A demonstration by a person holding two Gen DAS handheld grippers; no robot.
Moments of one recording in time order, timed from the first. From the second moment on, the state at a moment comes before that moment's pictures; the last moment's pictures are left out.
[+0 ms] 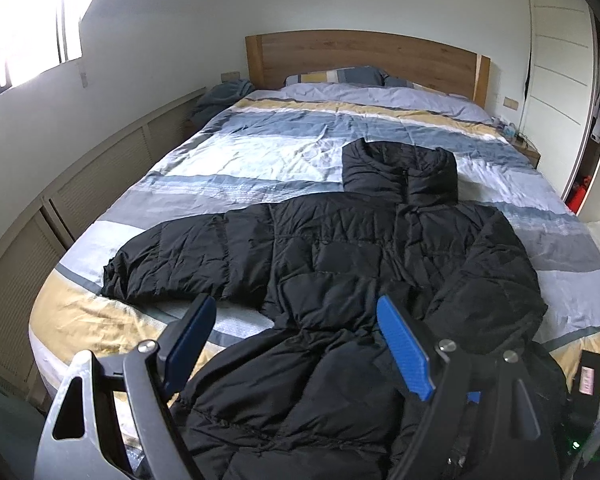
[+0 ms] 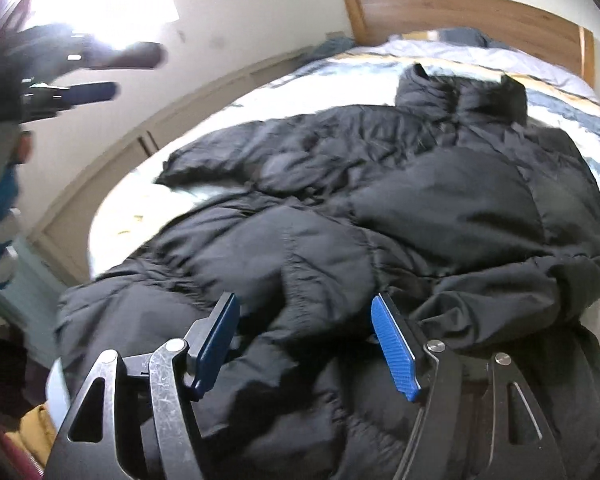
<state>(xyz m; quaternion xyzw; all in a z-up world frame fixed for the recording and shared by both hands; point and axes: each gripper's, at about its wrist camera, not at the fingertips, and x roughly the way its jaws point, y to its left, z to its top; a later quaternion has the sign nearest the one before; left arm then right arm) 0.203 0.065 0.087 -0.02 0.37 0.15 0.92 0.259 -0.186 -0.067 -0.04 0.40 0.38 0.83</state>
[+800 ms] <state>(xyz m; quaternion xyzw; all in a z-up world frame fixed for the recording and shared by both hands) 0.305 -0.088 0.001 -0.01 0.44 0.07 0.90 0.399 -0.400 -0.052 0.05 0.35 0.23 0.91</state>
